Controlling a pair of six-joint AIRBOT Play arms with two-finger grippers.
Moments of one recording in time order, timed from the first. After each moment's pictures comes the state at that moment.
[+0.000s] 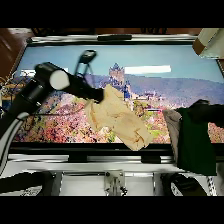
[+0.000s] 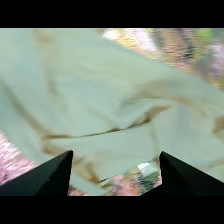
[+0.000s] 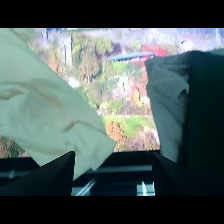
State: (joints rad) left arm -0.54 -1.41 1.55 1.42 -1.24 -1.70; right arm 0.18 -0.72 1.34 -1.61 1.62 1.81
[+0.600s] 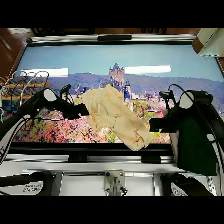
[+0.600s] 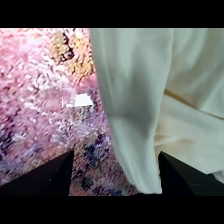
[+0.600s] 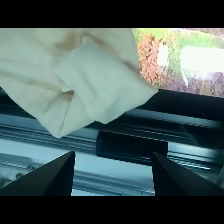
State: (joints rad) left arm -0.23 -1.46 1.05 1.03 -1.00 -1.62; right arm 0.18 -1.11 0.99 -1.37 1.53 1.64
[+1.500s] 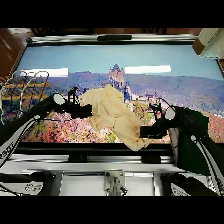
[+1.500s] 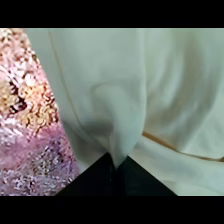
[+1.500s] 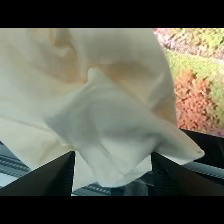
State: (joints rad) left arm -0.28 -1.55 1.03 0.91 -0.84 -1.55; right arm 0.21 -1.22 0.75 -1.23 1.19 1.55
